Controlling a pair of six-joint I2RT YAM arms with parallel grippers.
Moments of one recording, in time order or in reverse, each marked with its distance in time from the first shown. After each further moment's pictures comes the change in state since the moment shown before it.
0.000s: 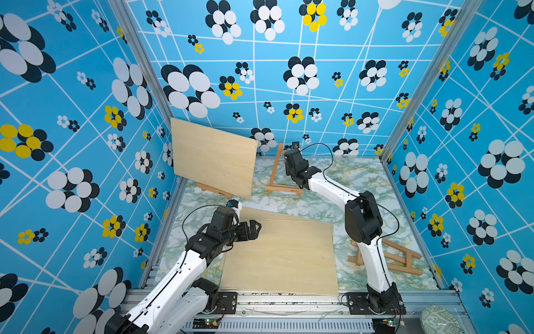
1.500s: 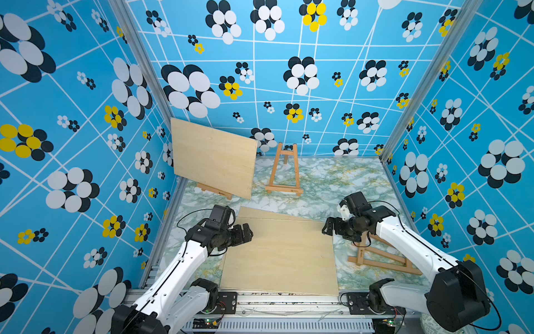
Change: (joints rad) left arm 0.102 0.126 0.096 -0.317 0.023 -0.047; right arm -0.253 -0.991 -1.080 -0.556 -0.840 0.223
